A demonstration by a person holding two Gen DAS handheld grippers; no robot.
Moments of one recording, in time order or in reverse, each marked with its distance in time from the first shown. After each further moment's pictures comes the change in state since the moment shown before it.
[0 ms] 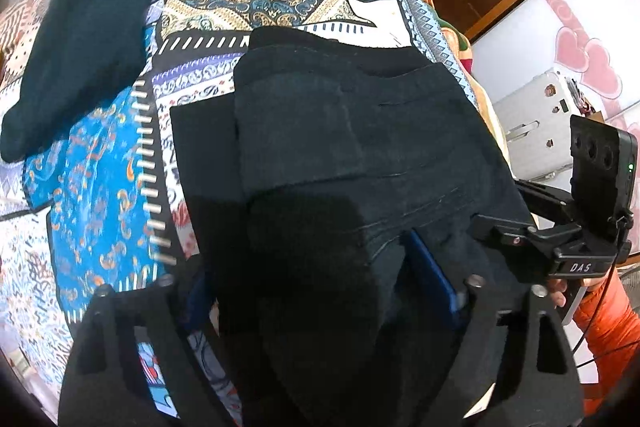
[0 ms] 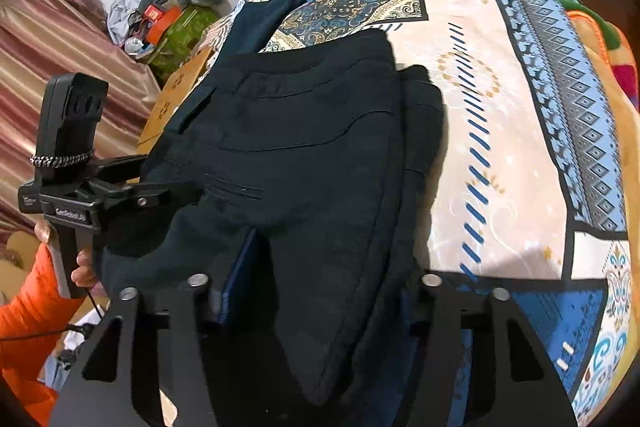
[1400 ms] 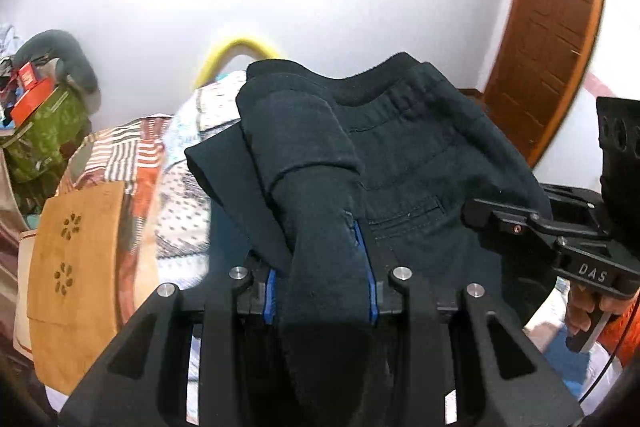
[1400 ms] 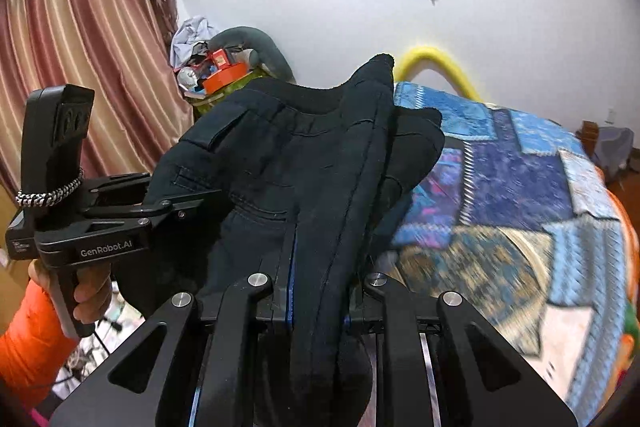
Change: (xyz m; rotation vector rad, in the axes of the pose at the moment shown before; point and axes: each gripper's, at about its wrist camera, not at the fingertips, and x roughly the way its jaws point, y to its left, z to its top) left arm -0.174 0.142 0.104 0.031 -0.511 0.315; right arm 0.058 0.172 0.205 -0.368 -0.344 0.007
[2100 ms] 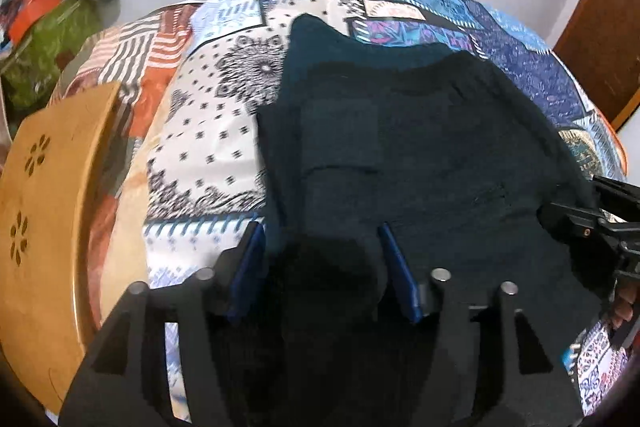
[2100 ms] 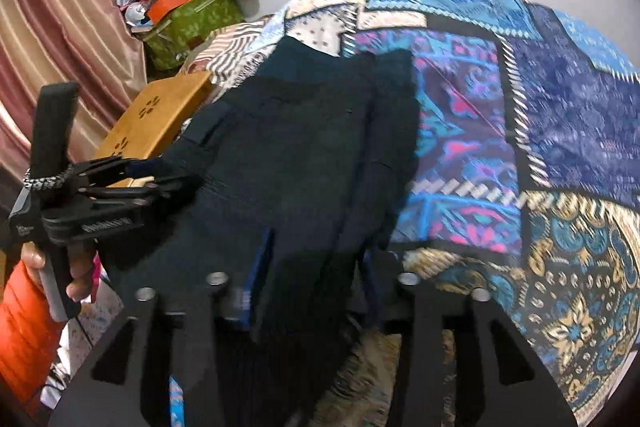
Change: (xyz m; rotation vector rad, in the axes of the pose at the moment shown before) left arm 0.184 0.124 -0.071 -0.149 0.227 0.072; right arm 0.154 -0.063 -0.041 0.063 0.298 -0.082
